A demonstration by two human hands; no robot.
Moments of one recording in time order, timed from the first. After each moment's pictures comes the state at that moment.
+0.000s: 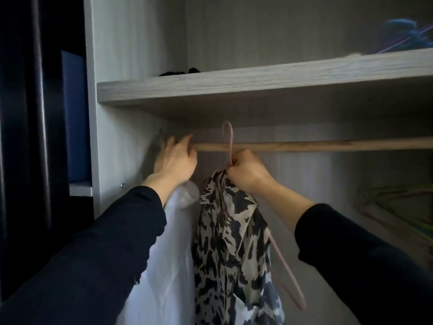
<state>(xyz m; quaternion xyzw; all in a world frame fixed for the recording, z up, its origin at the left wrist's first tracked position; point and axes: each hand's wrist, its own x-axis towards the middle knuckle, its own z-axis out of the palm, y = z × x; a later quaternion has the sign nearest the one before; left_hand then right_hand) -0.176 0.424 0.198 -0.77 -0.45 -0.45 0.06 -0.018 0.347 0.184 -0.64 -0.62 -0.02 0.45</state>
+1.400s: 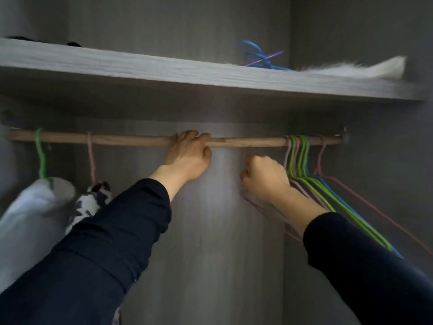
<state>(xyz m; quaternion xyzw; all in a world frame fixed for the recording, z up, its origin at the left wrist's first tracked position) 0.042 0.311 0.194 -0.88 -0.23 -0.41 0.10 0.169 0.177 0.158 -0.79 -0.44 -0.35 0.25</state>
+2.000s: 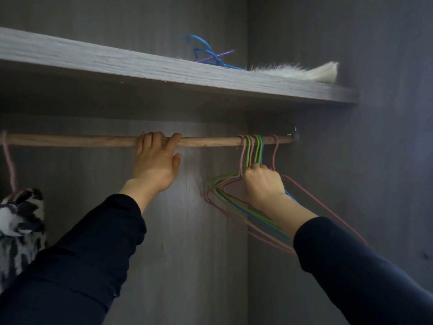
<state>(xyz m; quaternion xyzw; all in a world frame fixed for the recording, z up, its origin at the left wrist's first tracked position) 0.093 0.320 0.170 -0.84 -0.20 -0.48 0.16 0.230 0.121 0.140 -0.85 -0.37 -0.38 0.05</state>
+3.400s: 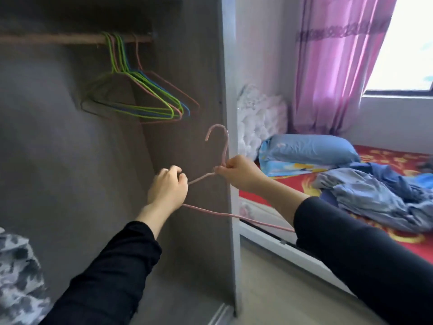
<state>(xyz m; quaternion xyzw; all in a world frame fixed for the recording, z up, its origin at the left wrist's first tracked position) 0.018 -0.001 -0.085 -0.94 -0.12 -0.22 -0.22 0.045 -0.197 -0.049 -0.91 -0.17 -0.03 0.39</state>
